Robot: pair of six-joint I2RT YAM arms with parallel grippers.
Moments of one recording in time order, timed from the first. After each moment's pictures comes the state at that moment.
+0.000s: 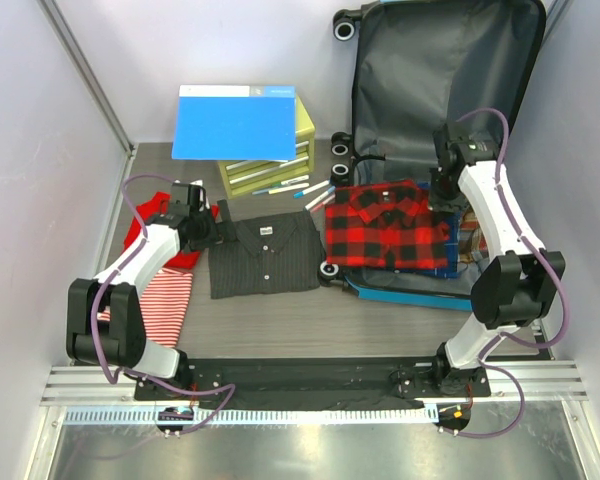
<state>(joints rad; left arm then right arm) -0.14 1.46 0.98 -0.47 0.08 -0.39 0.08 1.67 1.65 -1.21 0.20 0.29</state>
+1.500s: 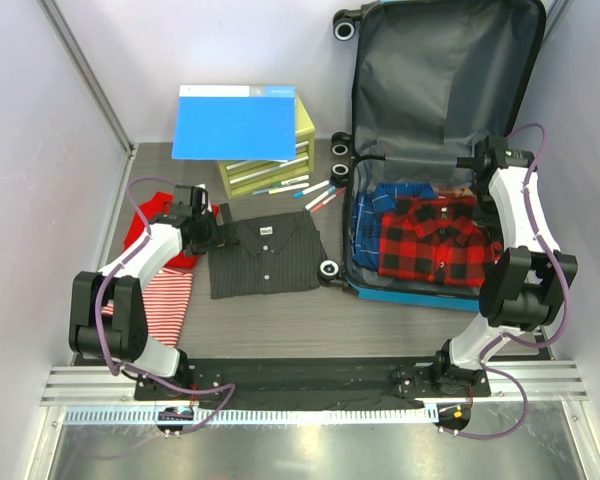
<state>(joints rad) -0.14 1.50 0.96 -0.46 0.09 -0.39 -0.17 1.67 1.57 -1.26 0.48 0.24</state>
